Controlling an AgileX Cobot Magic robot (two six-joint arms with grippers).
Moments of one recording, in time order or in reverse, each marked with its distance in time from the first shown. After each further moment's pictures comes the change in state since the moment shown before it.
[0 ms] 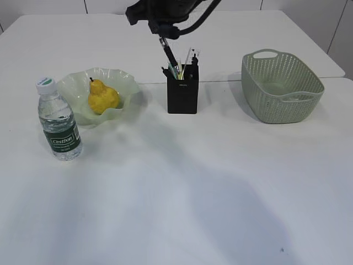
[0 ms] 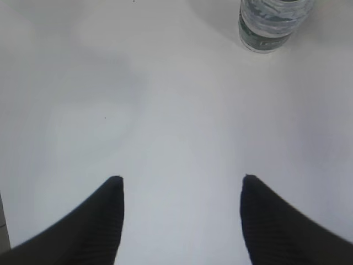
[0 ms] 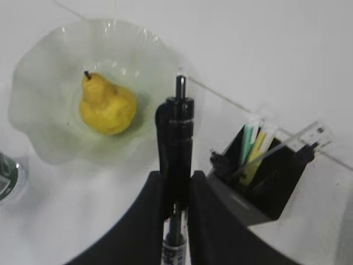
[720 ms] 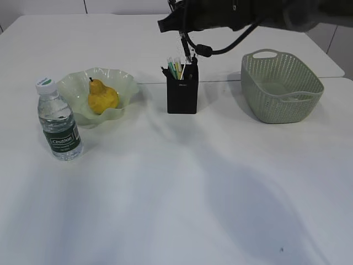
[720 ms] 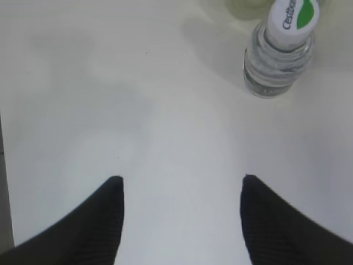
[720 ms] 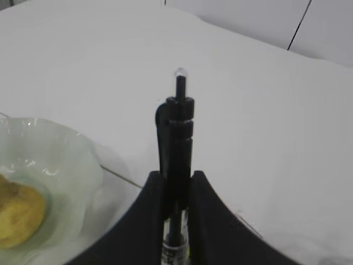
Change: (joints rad) left arm 0.000 0.000 0.000 0.044 -0.127 0.000; right arm -0.138 0.000 0.334 0.006 -0.738 -0.067
